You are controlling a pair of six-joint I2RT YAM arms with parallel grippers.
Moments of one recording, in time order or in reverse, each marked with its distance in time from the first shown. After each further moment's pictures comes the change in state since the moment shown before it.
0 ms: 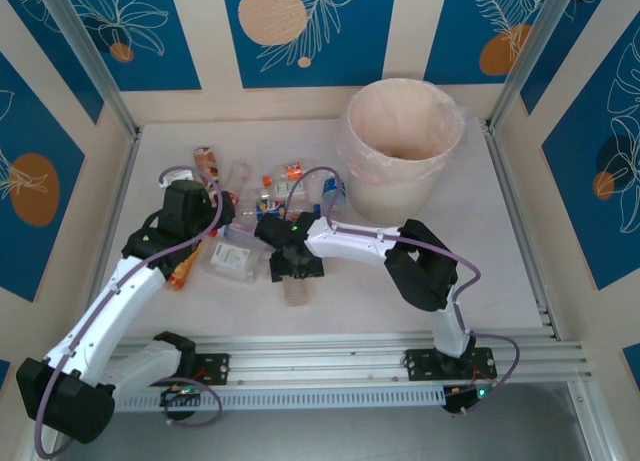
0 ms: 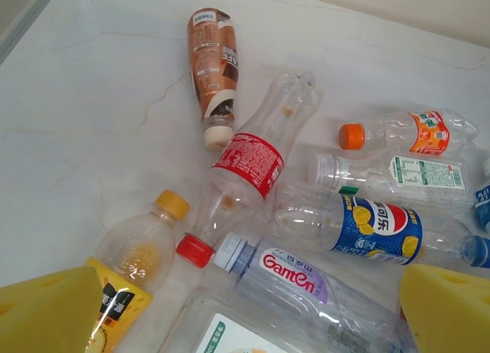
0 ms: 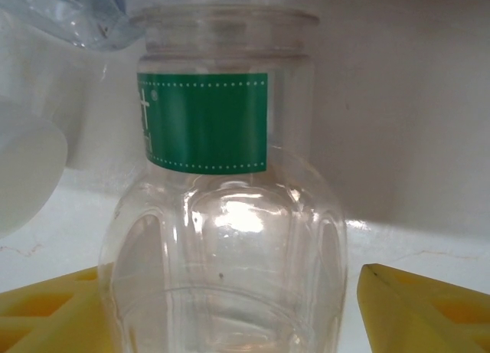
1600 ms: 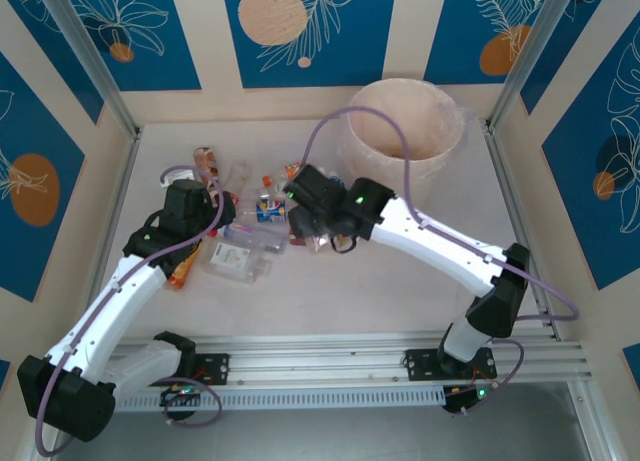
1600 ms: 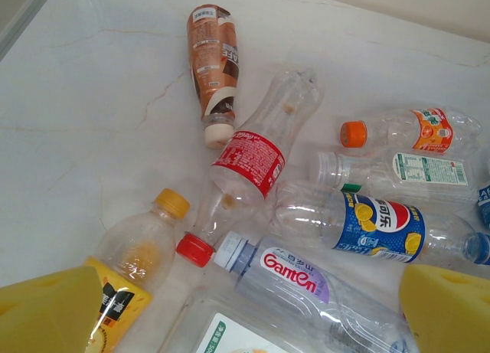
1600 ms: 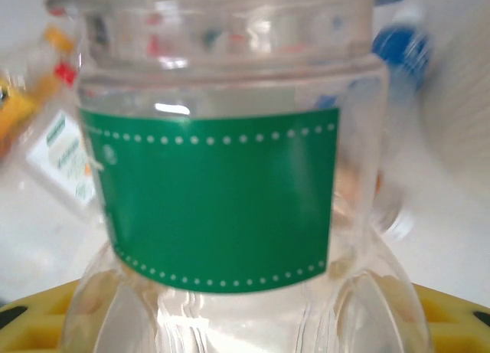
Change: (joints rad) left arm 0.000 0.009 0.000 0.002 0.000 0.001; right arm -0.044 -0.414 0.187 -0.161 0.290 -0.330
